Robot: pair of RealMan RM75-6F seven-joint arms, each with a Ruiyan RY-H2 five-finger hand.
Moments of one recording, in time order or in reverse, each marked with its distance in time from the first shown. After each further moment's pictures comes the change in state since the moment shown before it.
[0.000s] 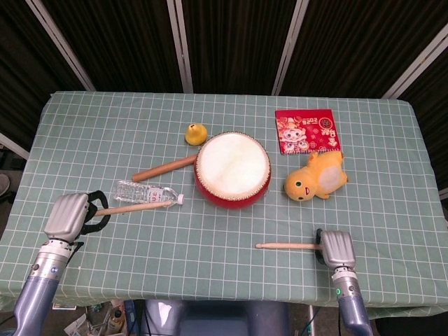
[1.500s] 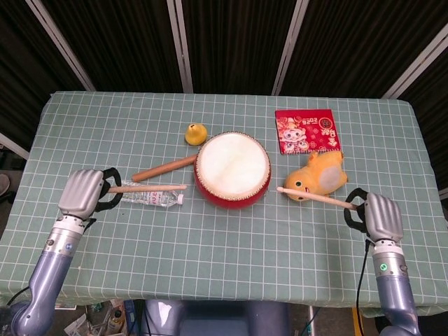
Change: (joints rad) left arm -0.151 -0.026 -0.139 0.050 -0.113 -0.072 0.103; right arm 0.027 0.438 0.268 -0.436 0.173 0.022 0.289
